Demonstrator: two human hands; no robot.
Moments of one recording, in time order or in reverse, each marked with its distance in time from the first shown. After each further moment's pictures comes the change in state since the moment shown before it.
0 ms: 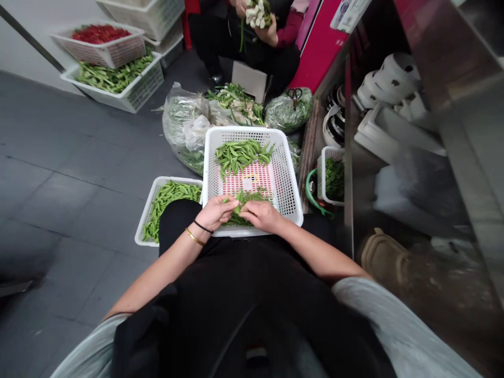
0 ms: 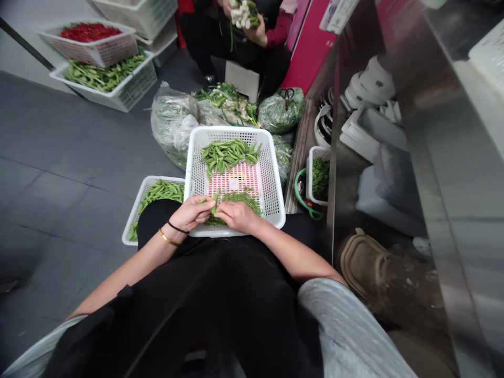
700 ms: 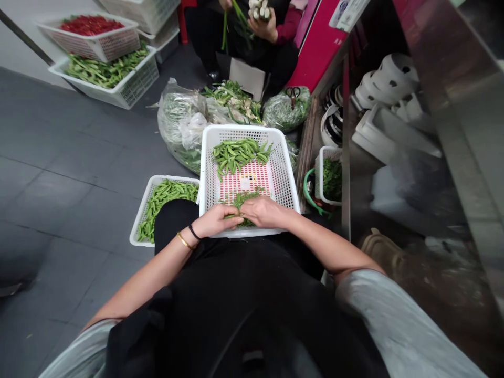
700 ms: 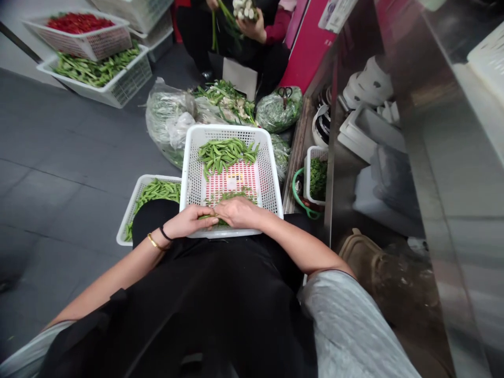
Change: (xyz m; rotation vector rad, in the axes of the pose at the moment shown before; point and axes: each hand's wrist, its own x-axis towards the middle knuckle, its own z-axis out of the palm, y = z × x) left_hand -0.020 0.022 0.007 0.652 -0.268 0.134; right_hand 0.012 0.002 -0.028 -0.112 -0.252 -0.104
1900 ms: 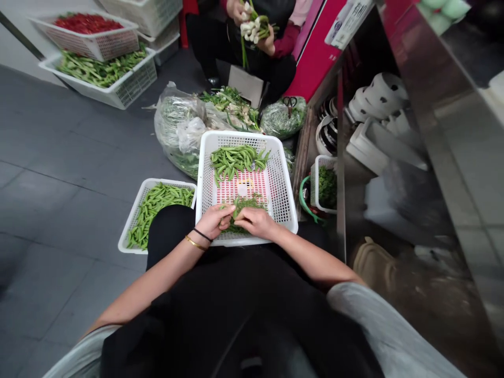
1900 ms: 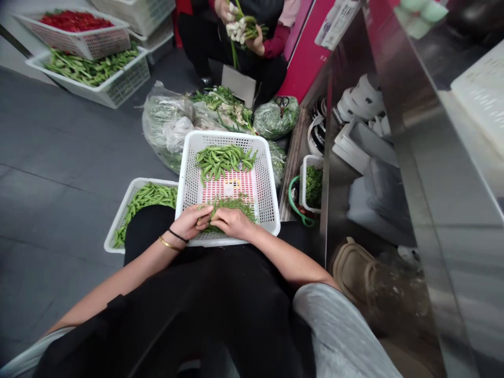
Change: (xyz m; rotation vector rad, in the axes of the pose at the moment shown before) left_hand 0.033 -0.045 0.008 -0.905 0.331 -0.134; right_hand -0.001 0.019 0.042 0.212 0.329 0.090
